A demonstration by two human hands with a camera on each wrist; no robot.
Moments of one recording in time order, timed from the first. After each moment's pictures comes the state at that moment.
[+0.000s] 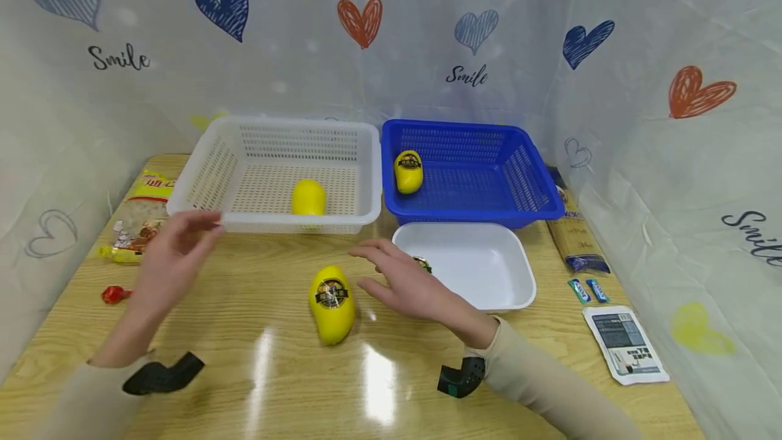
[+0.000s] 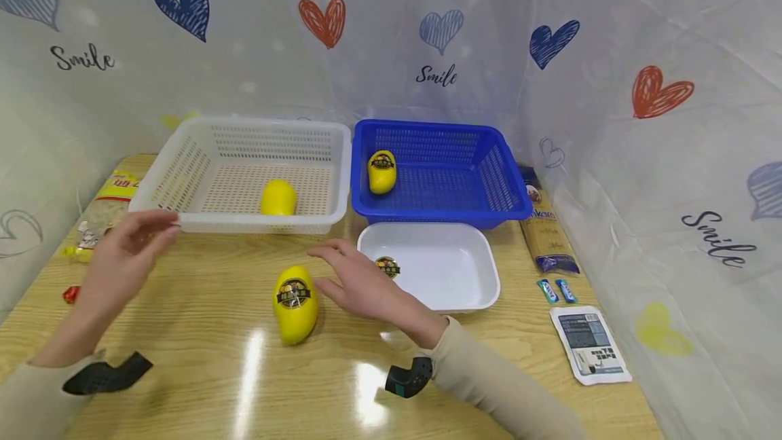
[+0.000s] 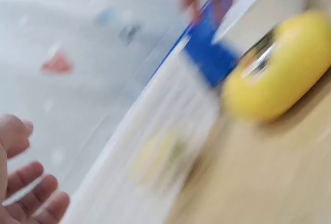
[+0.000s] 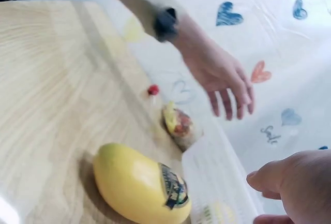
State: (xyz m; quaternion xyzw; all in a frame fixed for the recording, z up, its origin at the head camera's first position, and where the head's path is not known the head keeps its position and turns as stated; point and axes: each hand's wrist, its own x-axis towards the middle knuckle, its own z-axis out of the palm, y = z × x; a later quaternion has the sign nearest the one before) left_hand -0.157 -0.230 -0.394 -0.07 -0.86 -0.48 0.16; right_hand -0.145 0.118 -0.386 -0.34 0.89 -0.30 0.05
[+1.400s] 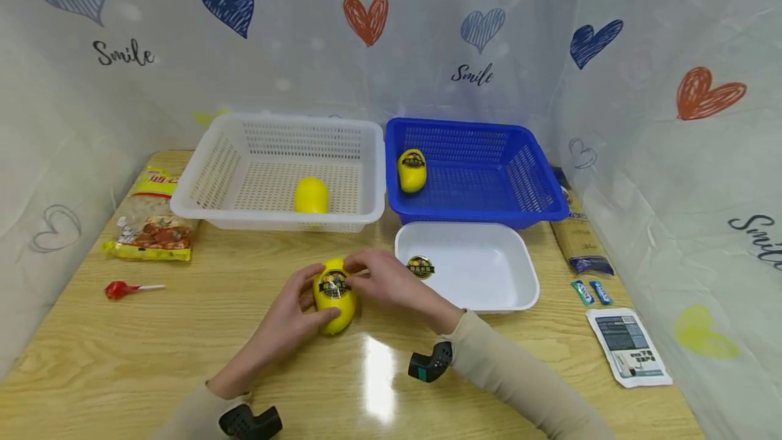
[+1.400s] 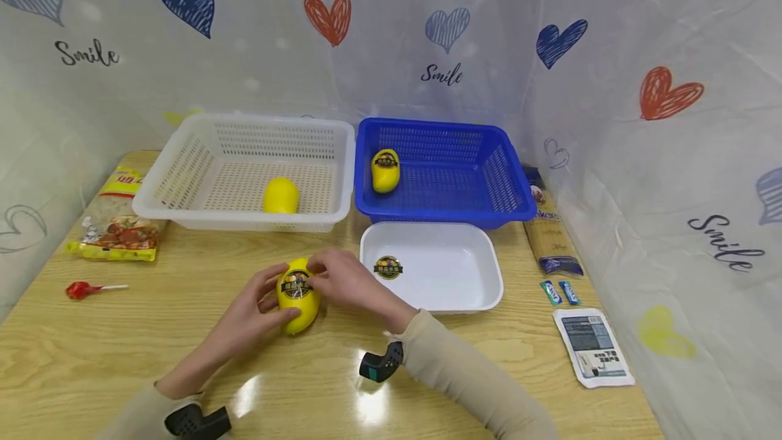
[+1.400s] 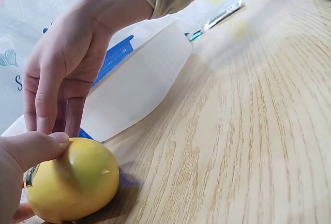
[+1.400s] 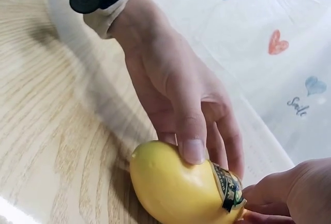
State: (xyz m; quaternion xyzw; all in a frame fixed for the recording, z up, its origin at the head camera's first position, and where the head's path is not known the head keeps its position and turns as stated) left_hand -0.117 -0.118 -0.471 -0.06 -0.78 -0.61 -0.12; right_hand -0.177 0.085 -0.416 -0.29 0.88 -0.33 0.14
